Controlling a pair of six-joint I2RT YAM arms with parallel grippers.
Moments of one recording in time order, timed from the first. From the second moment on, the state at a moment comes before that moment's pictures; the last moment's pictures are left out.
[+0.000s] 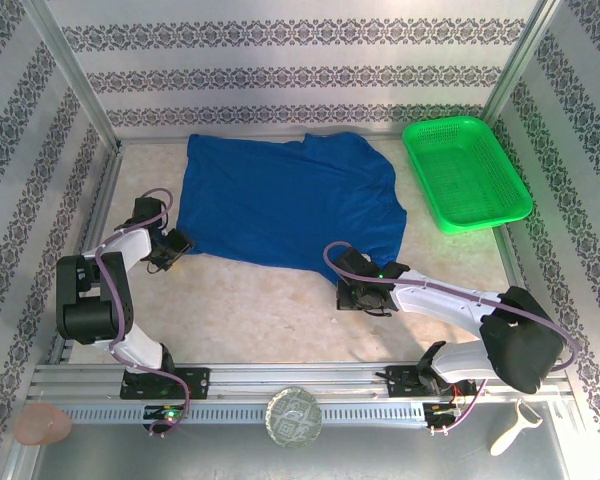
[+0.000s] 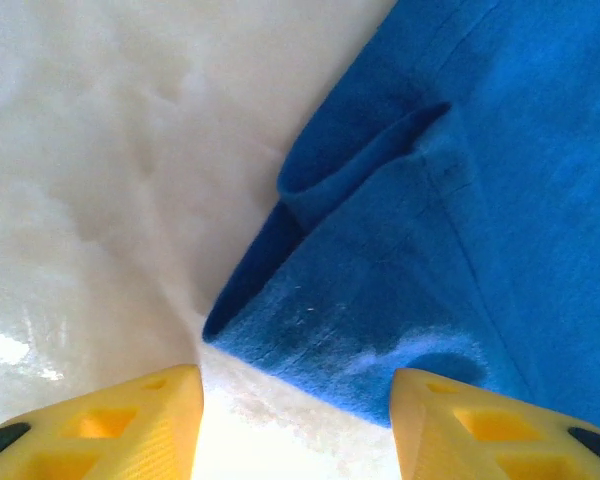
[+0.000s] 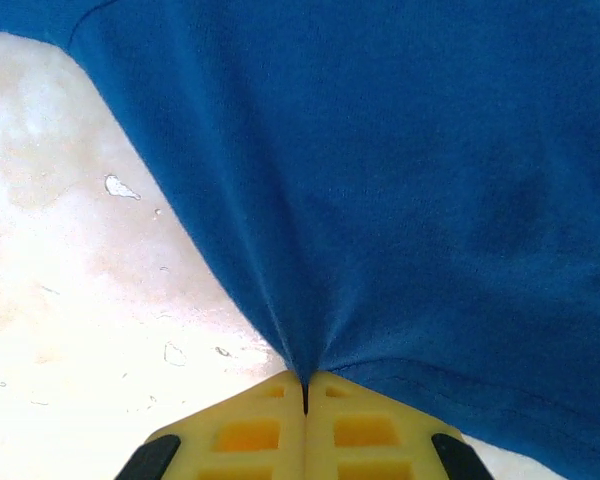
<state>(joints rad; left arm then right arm) 0.16 1.60 0.85 -0.45 0.18 -0.62 0.78 1.32 0.66 -0.58 0.07 0.78</state>
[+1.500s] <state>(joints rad) 0.15 1.13 0.73 -0.57 0.11 -0.59 0.75 0.98 0.78 -0.90 0.09 0.71</state>
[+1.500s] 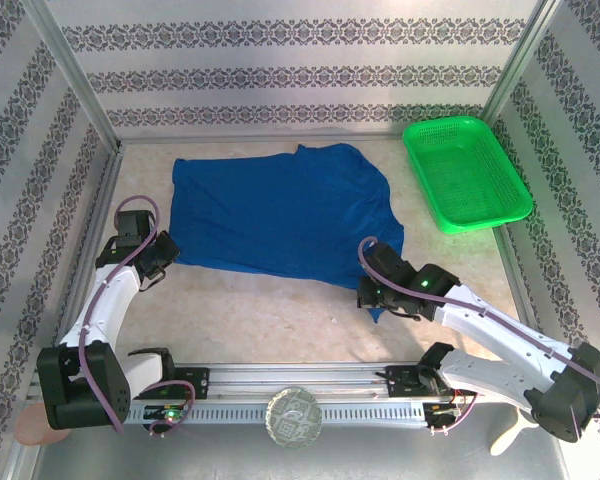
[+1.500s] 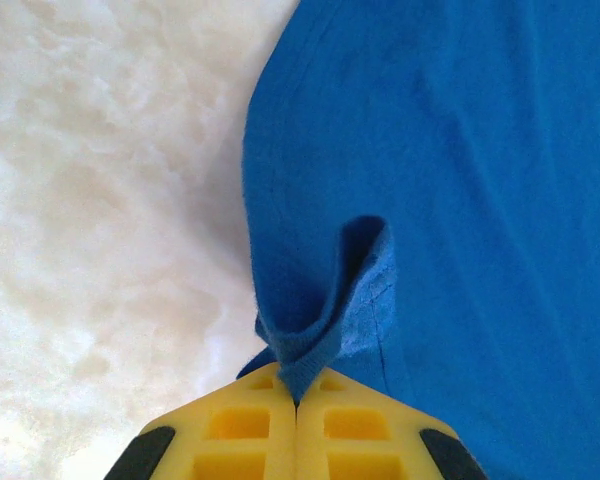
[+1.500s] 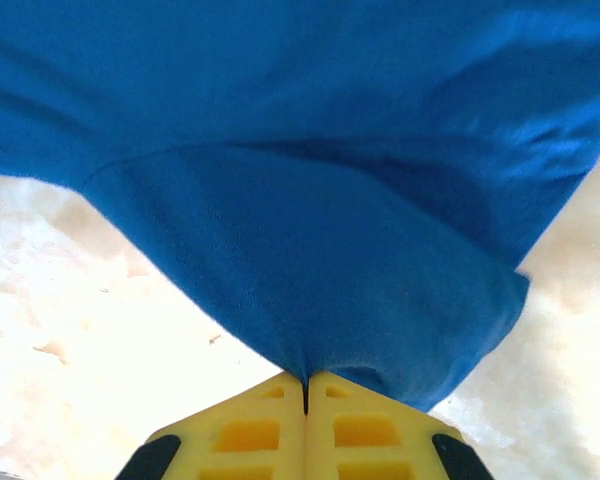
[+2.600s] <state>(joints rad) 0.15 1.74 1.19 -0.60 0.05 -0.48 0.50 1.80 1.63 -1.09 0.06 0.14</state>
